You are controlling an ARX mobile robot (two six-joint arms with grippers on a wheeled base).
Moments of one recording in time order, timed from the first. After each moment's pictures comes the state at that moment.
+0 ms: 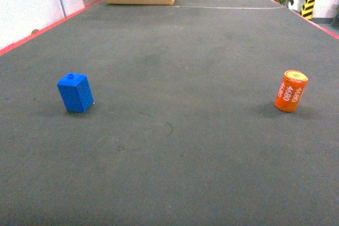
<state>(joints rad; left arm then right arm) 0.00 0.01 0.02 0.00 0.00 -0.01 0.00 0.01 0.01 0.00 0.00 0.00</state>
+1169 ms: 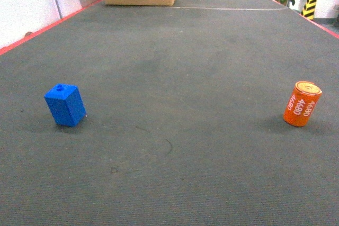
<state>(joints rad) 0.00 0.01 0.02 0.00 0.00 -0.01 0.00 0.01 0.01 0.00 0.00 0.00</state>
